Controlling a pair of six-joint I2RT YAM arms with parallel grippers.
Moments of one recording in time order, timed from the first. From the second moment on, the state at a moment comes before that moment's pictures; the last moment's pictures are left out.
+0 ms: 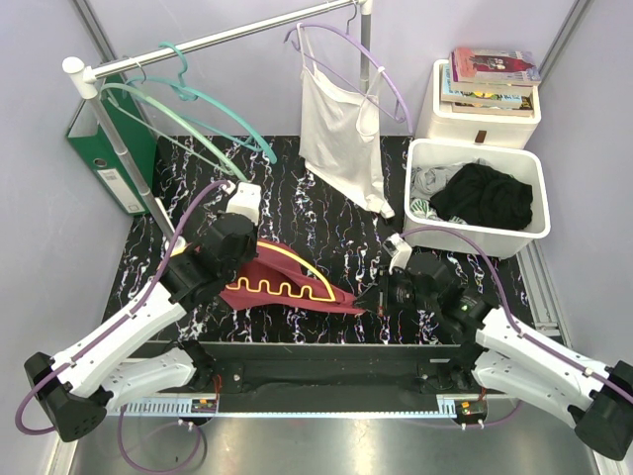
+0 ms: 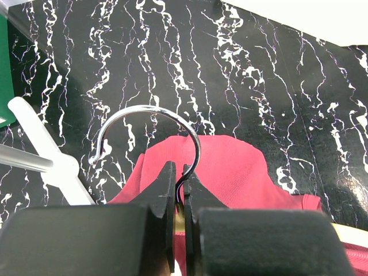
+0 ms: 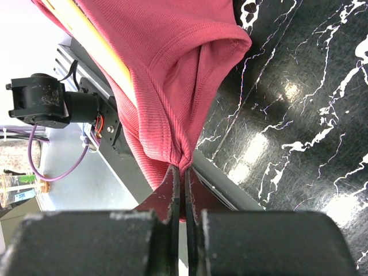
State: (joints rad) left arm -0.76 0.94 0.94 -0.52 -0.59 -0.16; right arm 0.80 0.80 0.51 -0.23 -0.28 0.72
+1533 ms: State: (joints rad) left arm -0.76 0.90 0.92 -0.52 -0.56 -0.16; right arm 0.99 1.34 0.92 0.03 -0.29 0.70
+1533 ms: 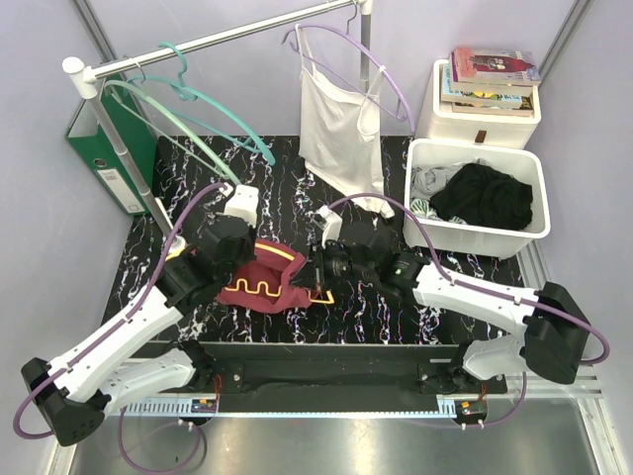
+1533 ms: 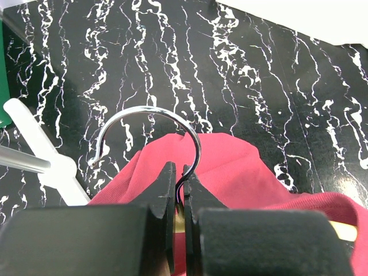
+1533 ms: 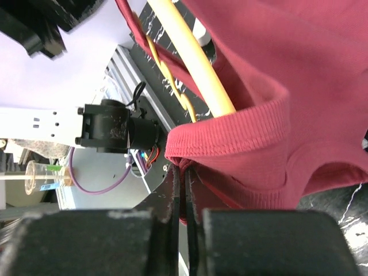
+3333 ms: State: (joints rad) left arm -0.75 0.76 0.85 -0.37 -0.28 -0.05; right arm 1.01 1.03 0.63 0.05 -0.23 0.44
